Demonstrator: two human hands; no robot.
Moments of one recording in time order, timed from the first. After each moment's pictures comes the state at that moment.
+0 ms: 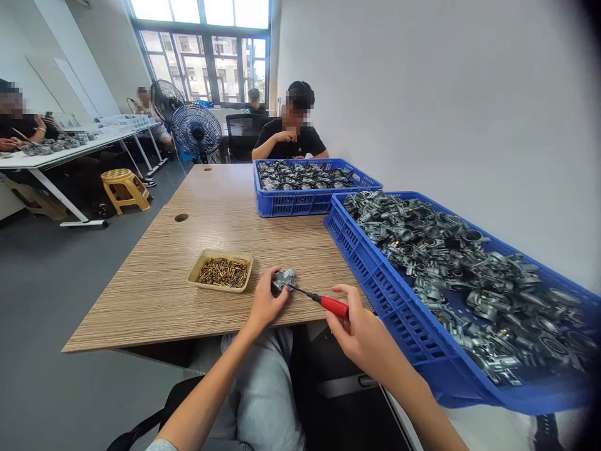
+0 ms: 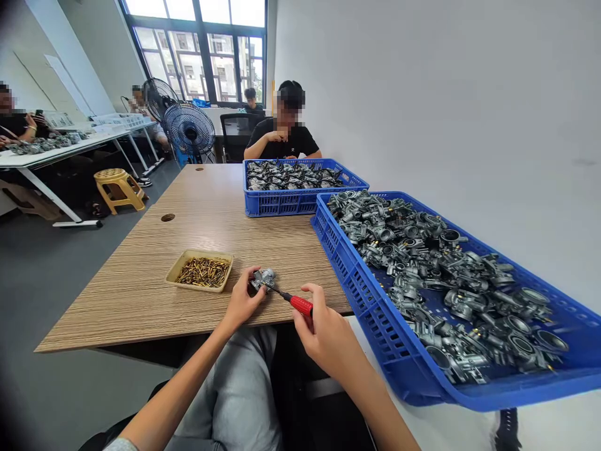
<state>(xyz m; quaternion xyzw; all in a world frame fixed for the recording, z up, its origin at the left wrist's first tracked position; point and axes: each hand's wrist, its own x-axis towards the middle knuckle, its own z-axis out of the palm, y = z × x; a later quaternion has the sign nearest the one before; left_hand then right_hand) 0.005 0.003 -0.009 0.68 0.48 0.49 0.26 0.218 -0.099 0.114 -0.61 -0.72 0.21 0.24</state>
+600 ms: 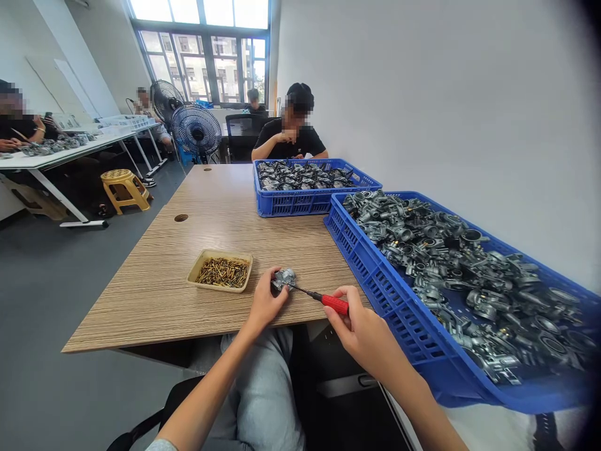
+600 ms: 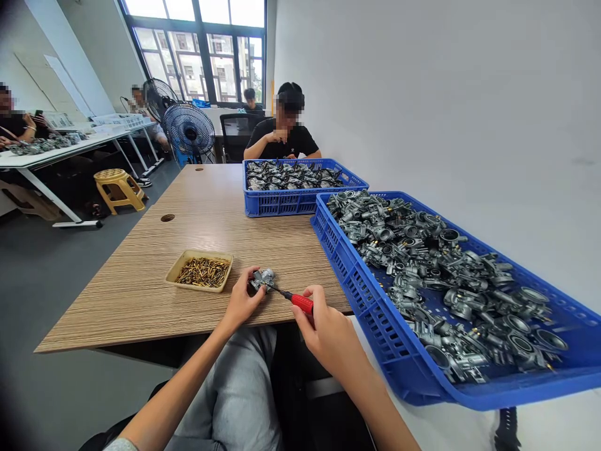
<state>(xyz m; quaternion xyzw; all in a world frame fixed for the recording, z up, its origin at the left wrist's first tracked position) 0.004 0.003 -0.011 0.68 0.48 0.49 0.26 0.220 -0.096 0.112 -0.64 -0.71 0.18 0.23</state>
